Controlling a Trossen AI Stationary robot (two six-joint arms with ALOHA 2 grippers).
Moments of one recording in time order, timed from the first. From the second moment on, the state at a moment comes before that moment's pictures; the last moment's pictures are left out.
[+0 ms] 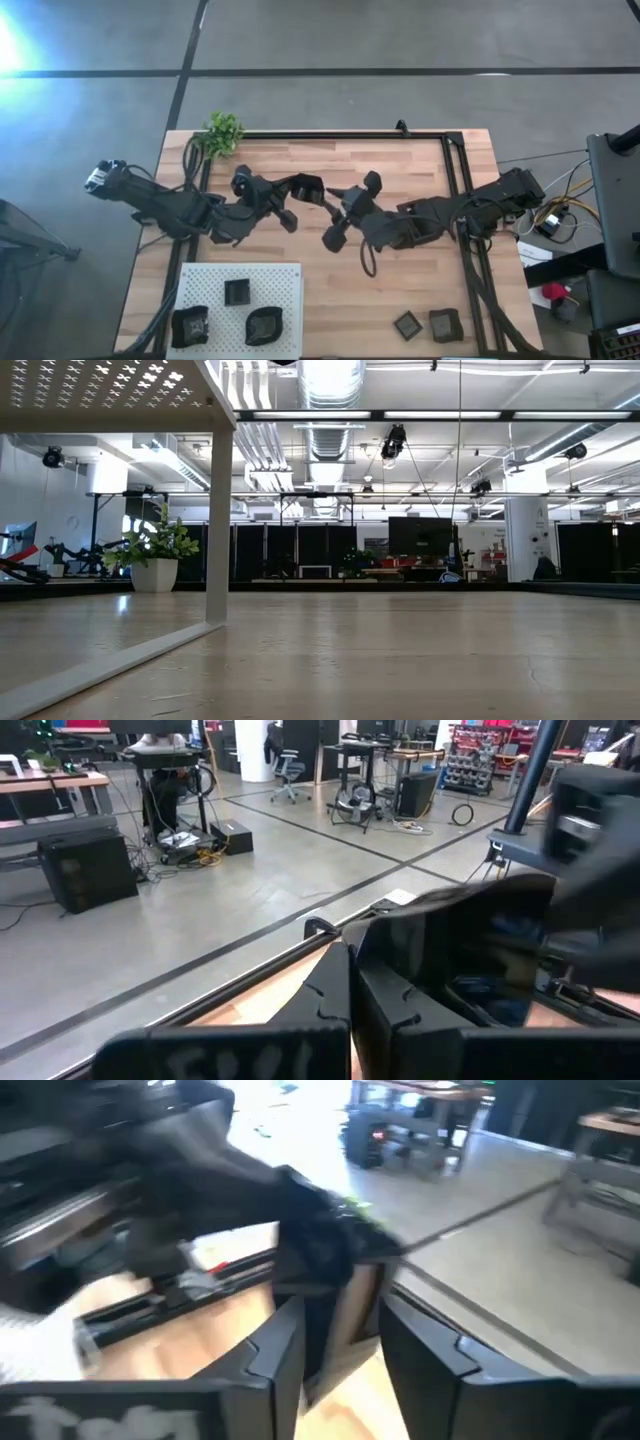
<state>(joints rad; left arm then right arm) -0.36 1.27 1.22 -0.25 -1.11 -0.39 0.35 1.64 1.58 -0.36 0.92 0.35</state>
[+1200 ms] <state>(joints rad) -0.47 0.95 1.22 -1.05 0.25 -0.80 0.46 1.62 1.75 -0.37 0.90 0.12</state>
